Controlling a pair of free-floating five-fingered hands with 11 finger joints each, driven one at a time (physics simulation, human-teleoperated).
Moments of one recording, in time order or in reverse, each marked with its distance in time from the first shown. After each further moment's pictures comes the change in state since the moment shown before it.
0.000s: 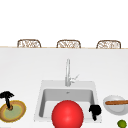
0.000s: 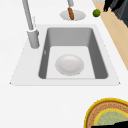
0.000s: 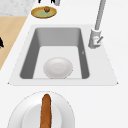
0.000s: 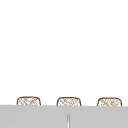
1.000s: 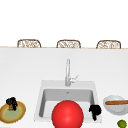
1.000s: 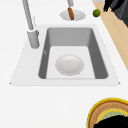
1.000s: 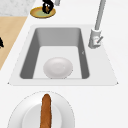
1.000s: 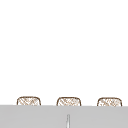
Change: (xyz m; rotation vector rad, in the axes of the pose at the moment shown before) left hand -0.056 -0.076 -0.012 -0.076 0.128 -0.106; right hand 0.000 0.000 0.000 0.000 0.000 0.000
